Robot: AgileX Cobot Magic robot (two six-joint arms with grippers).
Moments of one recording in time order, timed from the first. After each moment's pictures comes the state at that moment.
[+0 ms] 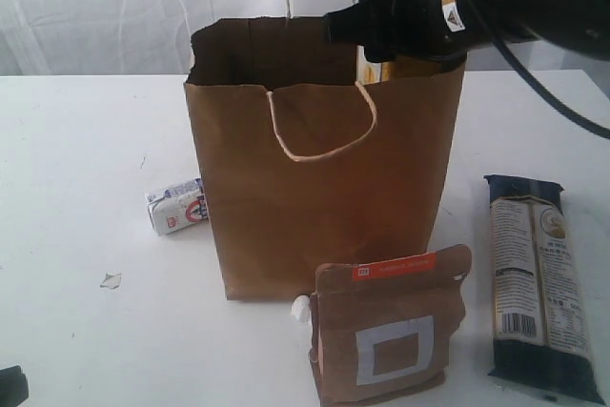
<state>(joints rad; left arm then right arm) -0.77 0.00 0.02 -0.15 0.30 0.13 0.64 1.42 -1.19 -0.75 0.52 0.89</state>
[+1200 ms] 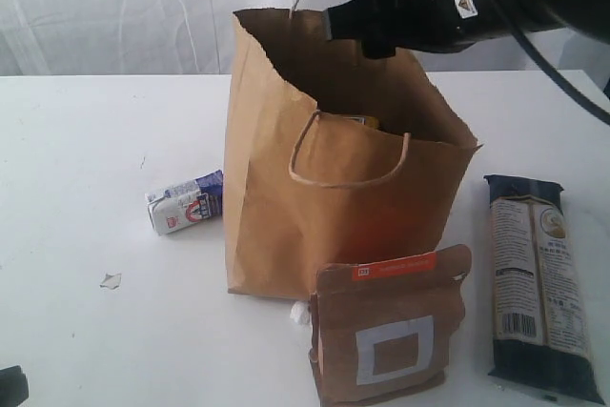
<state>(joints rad) -0.77 0.00 0.02 -0.15 0.30 0.13 0.67 1.38 -1.19 -0.71 0.56 0.79</state>
